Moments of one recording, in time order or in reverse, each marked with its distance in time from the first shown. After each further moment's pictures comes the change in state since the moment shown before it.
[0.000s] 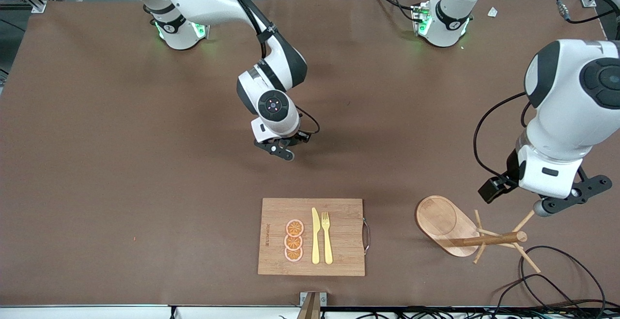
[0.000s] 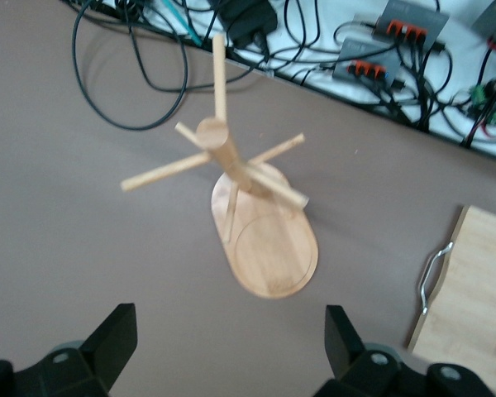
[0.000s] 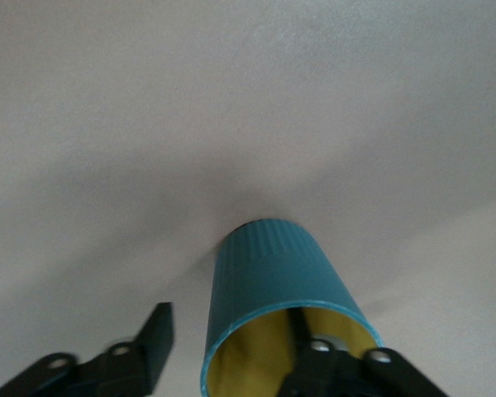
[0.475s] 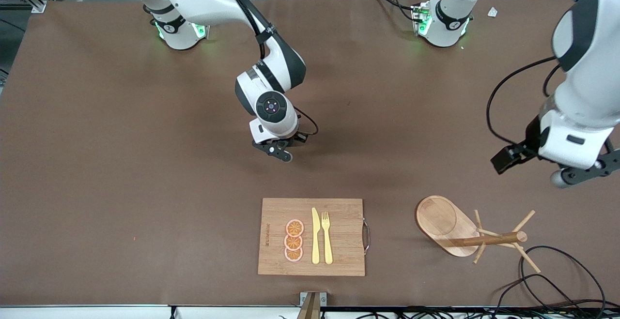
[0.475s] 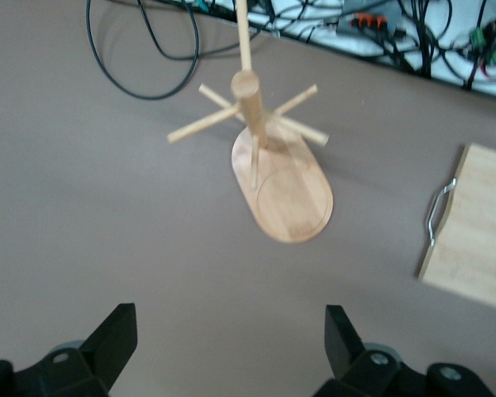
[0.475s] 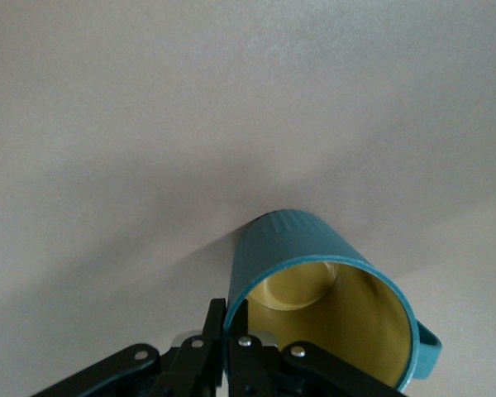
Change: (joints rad) left arm 0.030 -0.109 0.002 0.002 -0.080 -0.175 0.154; right arm -0.003 -0.003 -0.010 0.001 0.002 0.002 0.001
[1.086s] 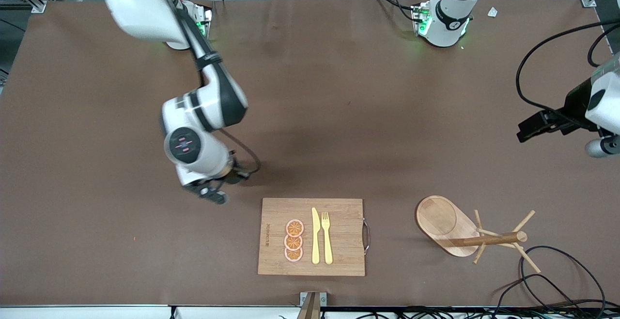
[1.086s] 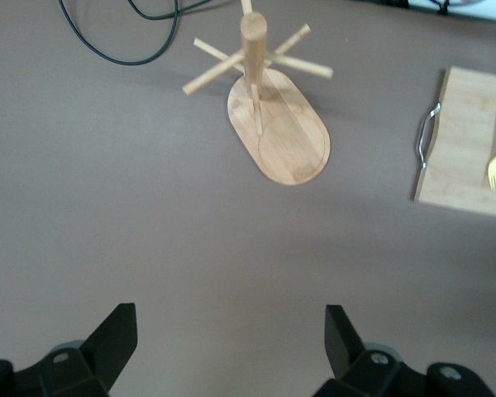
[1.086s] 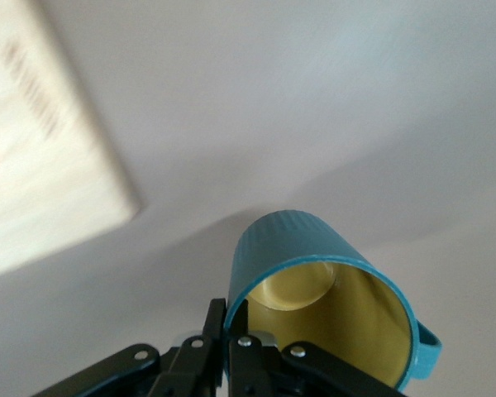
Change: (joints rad) left arm 0.083 -0.092 0.000 -0.010 -0.122 -0.142 0.229; right arm -0.325 -0.023 -0.037 0.133 -0.116 -0.120 -0.377
